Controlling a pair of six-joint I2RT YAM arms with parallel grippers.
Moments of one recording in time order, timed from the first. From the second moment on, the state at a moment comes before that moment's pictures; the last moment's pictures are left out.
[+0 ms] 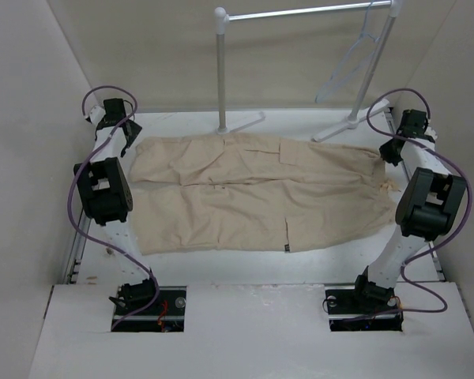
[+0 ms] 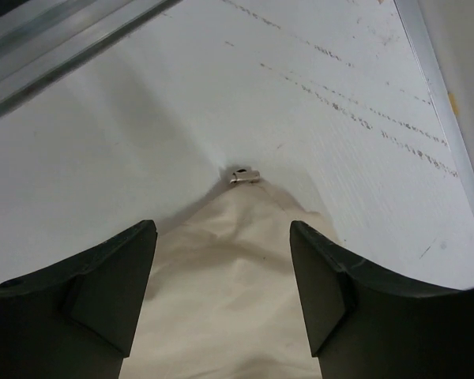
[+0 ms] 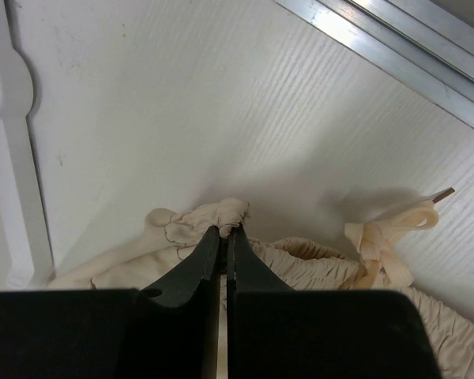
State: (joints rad) left arm 0.19 2.09 1.70 -0.46 -0.27 -0.79; right arm -0.32 1.89 1.47 -0.48 0.17 0.72
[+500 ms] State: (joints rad) left arm 0.13 2.34 1.93 -0.50 -0.20 -0.78; right arm -0.30 1.89 1.38 -0.43 0.16 0.71
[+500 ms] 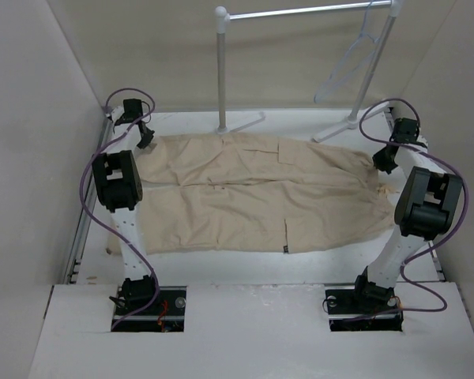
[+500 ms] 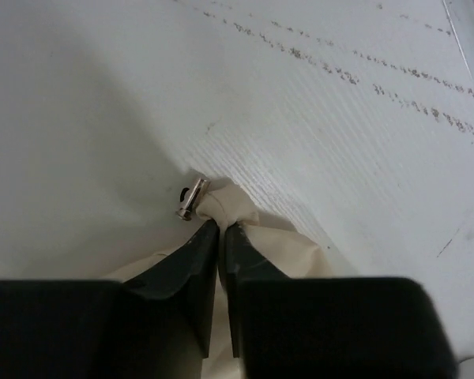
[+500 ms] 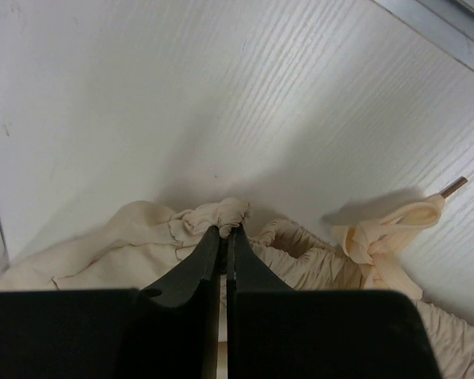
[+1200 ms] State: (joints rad) left arm 0.18 2.23 2.13 -0.53 -0.38 -0.70; right arm -0.27 1.90 1.42 -0.42 0.16 0.73
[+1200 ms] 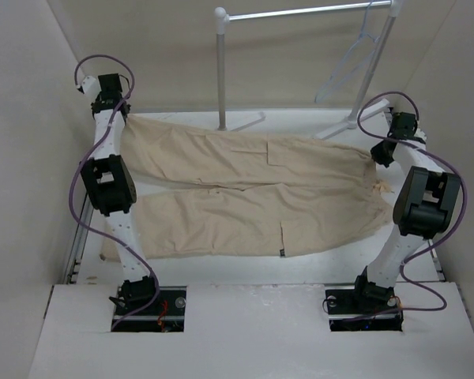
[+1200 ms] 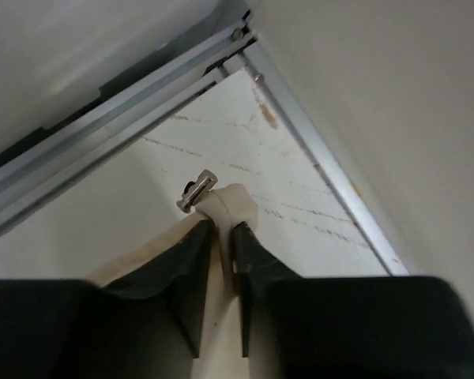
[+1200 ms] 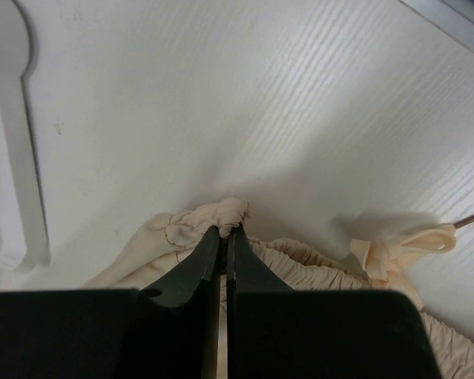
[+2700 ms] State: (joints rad) left arm 0.57 1.04 0.48 -0.75 -0.30 -1.12; right arm 0.35 0.97 0.73 -0.52 0.01 0.80
